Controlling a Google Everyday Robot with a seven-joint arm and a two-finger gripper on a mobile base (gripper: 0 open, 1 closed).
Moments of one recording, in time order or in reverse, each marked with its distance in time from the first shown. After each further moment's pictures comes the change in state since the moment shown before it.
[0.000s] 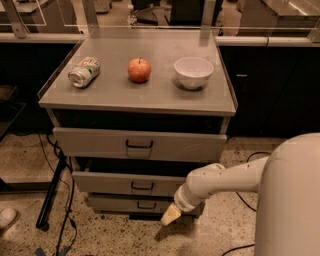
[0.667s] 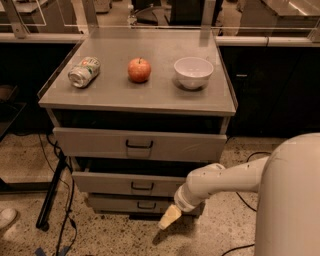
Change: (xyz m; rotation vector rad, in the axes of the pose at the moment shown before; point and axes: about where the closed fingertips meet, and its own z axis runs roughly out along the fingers) arm 0.000 0.000 0.000 0.000 0.000 0.000
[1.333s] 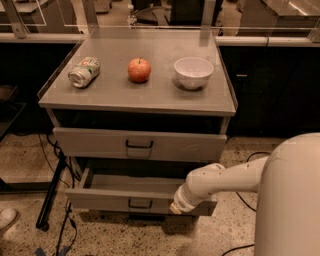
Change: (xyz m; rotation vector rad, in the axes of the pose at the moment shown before) arm 0.000 0.000 0.000 0.000 0.000 0.000
